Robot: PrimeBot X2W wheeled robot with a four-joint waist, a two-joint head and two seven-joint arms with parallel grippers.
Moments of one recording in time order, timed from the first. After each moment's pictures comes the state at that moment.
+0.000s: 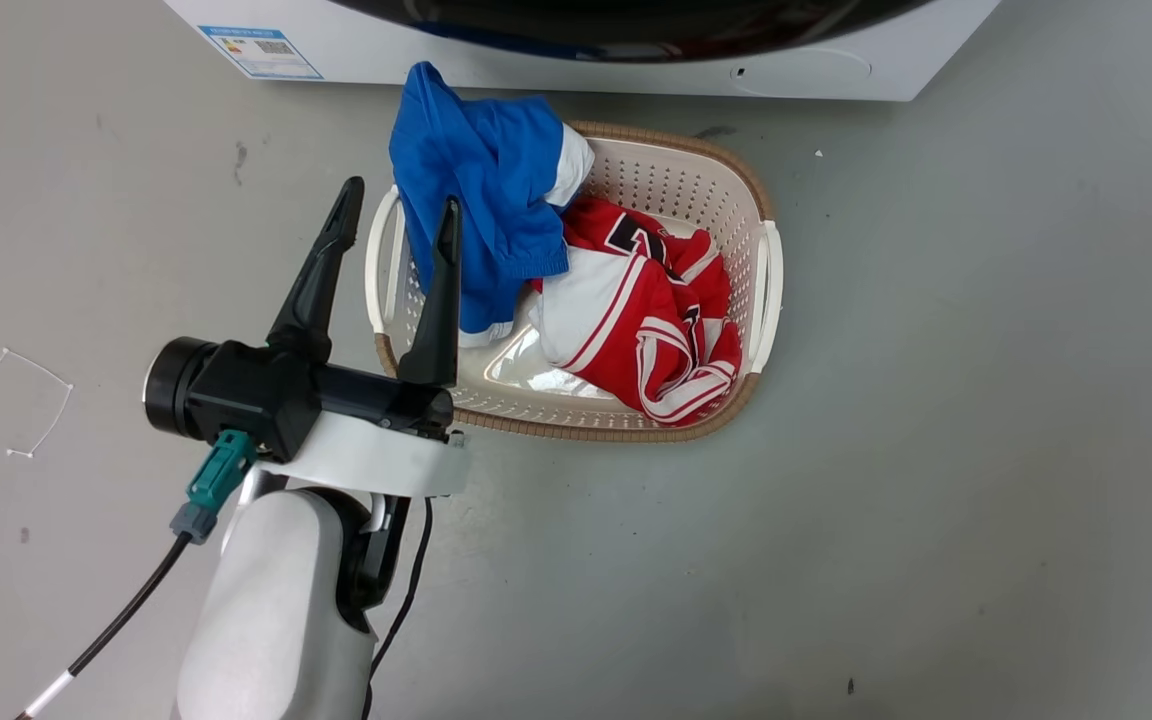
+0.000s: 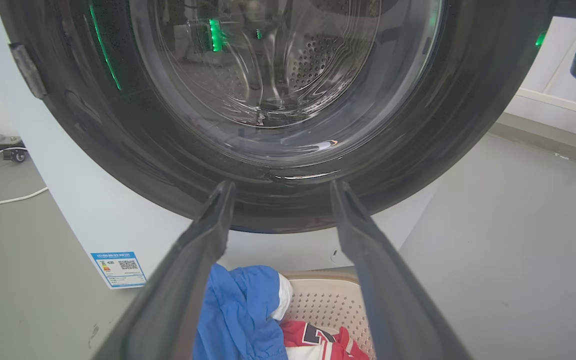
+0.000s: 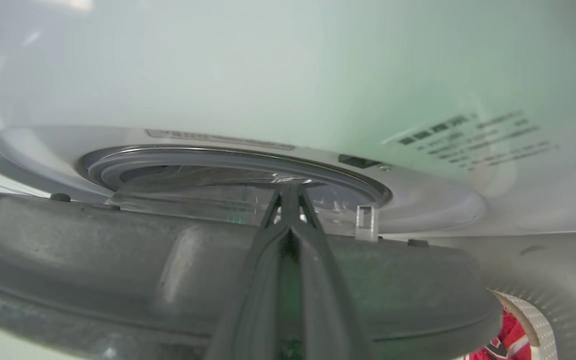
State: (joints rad) left arm -0.40 0.05 -0.13 0.07 -0.14 -0.12 -0.26; right arm -1.52 -0.40 0.53 0.99 1.69 0.13 0.48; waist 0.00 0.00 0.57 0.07
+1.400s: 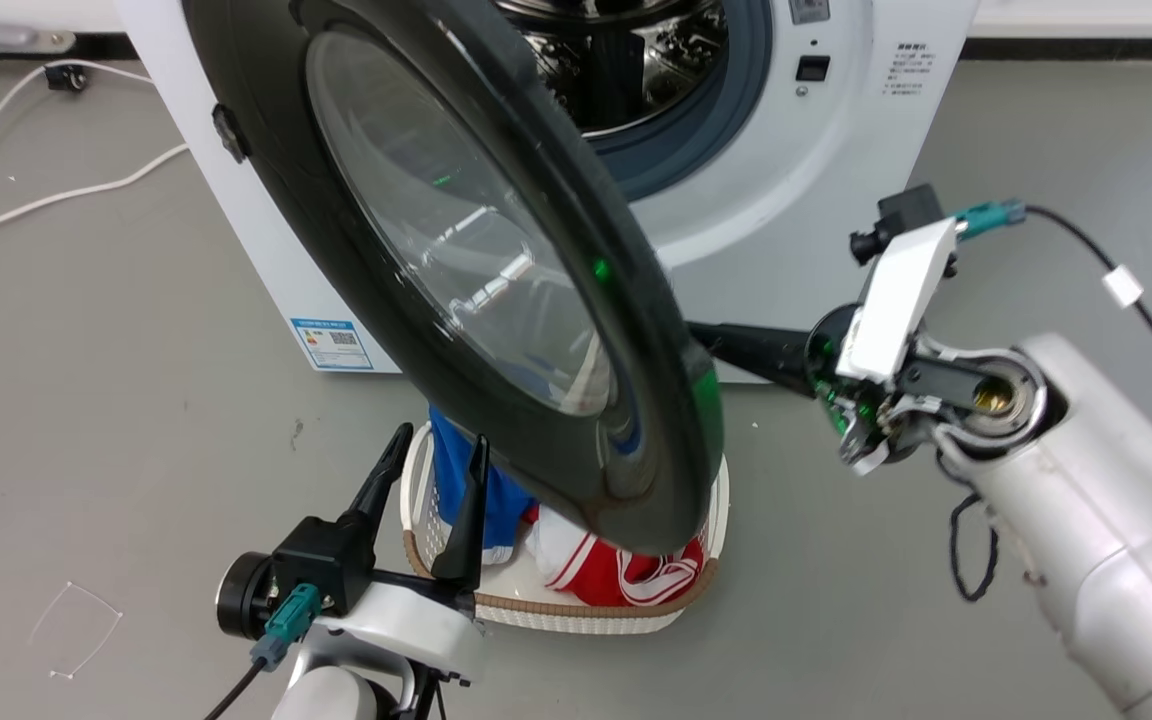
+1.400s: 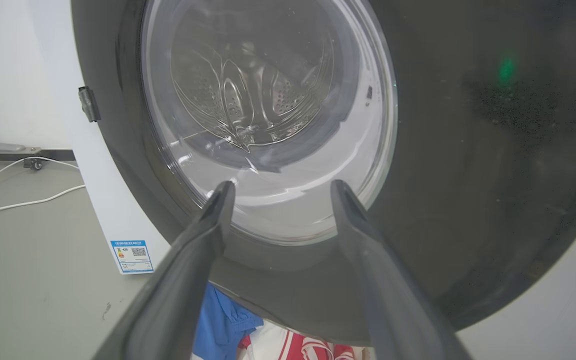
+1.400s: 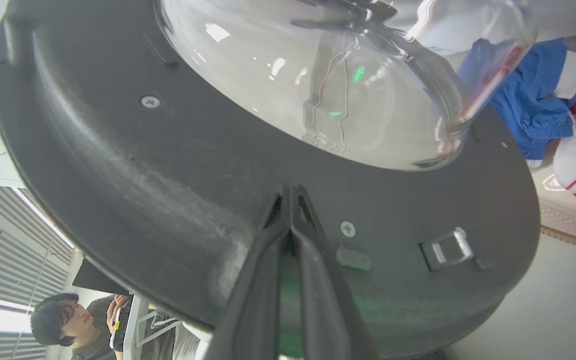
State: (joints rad) left arm -0.15 0.05 -0.18 0.21 -0.18 -0.10 -0.26; right arm -0.85 -0.28 0.67 0.64 1.80 0.13 0.66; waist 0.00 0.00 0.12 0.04
